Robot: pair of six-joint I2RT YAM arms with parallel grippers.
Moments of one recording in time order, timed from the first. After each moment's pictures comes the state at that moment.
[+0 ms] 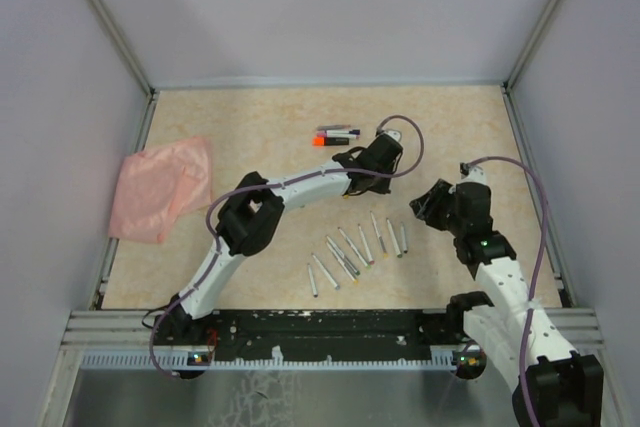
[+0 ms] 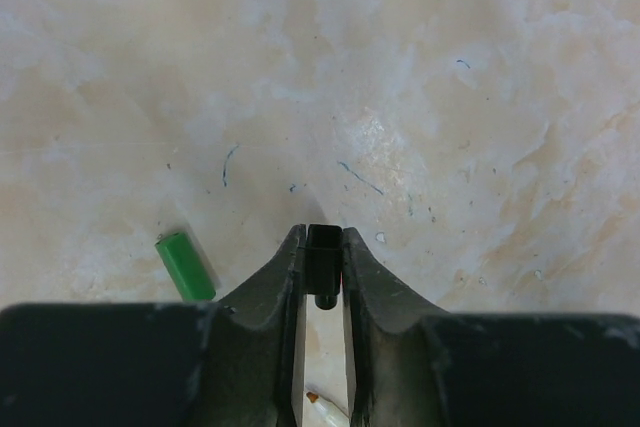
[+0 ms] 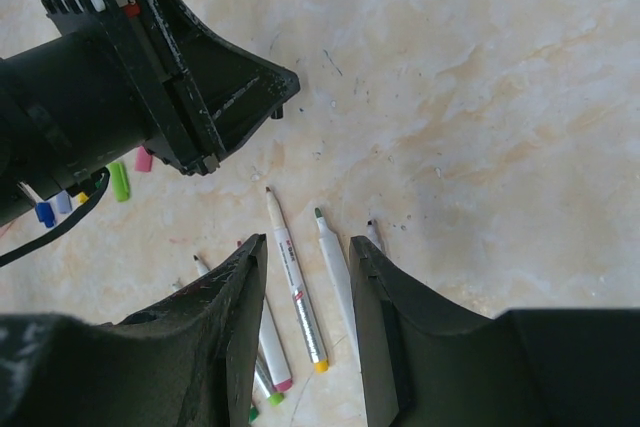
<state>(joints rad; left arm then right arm) -0.94 2.34 1.90 -0.36 -0.21 -0.46 0.15 0.75 0.44 -0.23 -0.10 0.61</state>
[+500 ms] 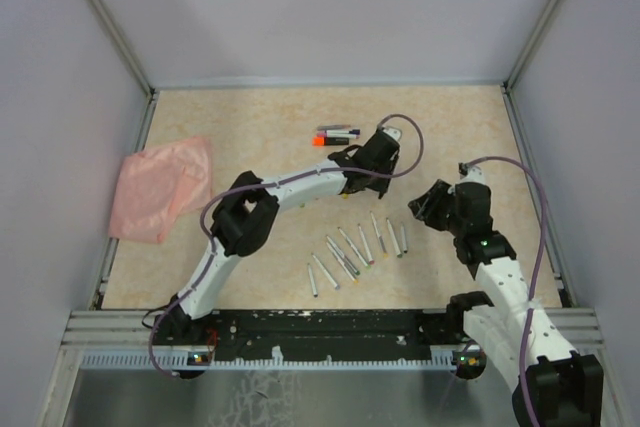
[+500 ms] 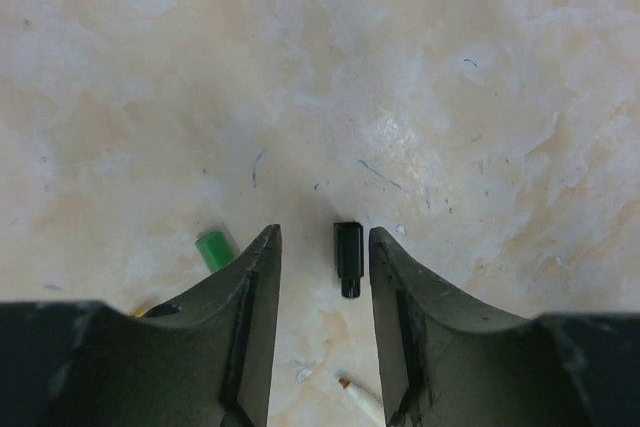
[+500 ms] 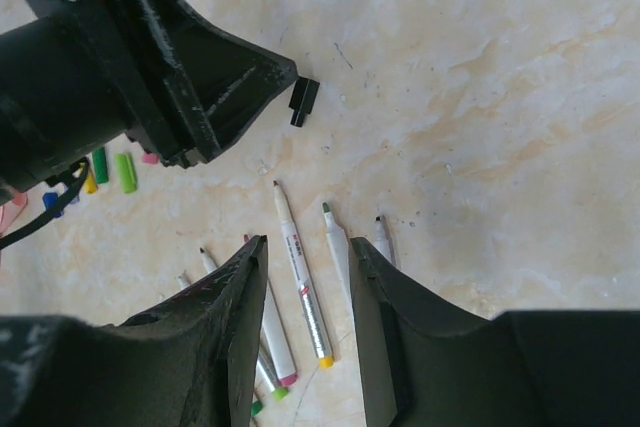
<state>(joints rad) -0.93 2.33 1.89 -0.36 -0.22 -0.38 0.15 0.75 0.44 -0.24 -0.12 0.61</state>
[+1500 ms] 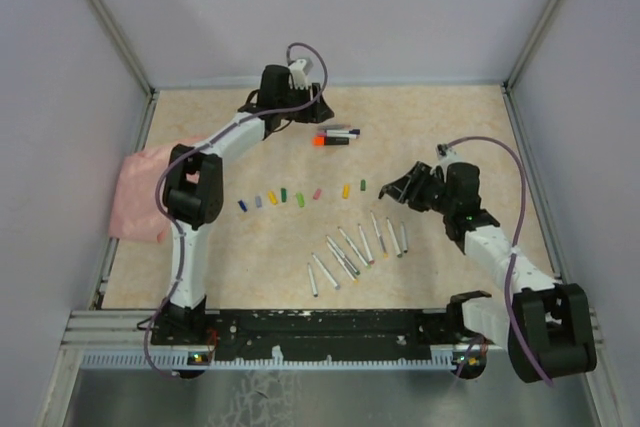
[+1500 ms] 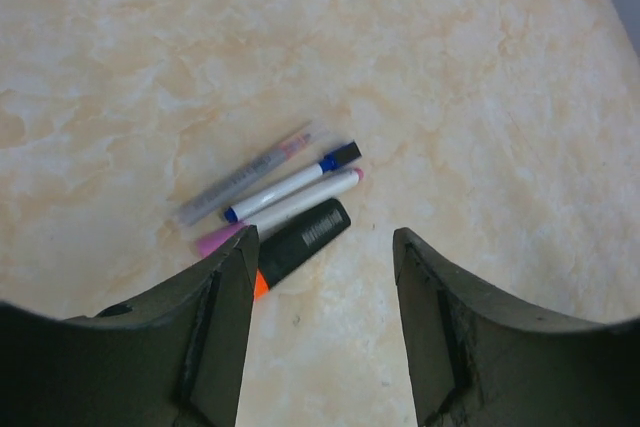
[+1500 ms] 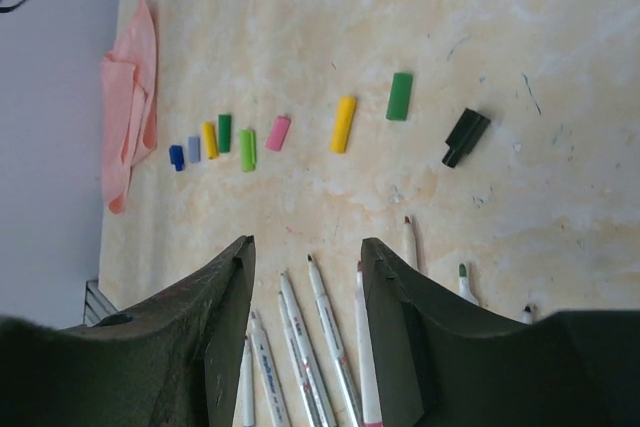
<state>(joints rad) -0.41 2.19 1.78 -0.05 0.34 -0.27 0.15 1.06 0.47 0.13 -0.45 0.68</state>
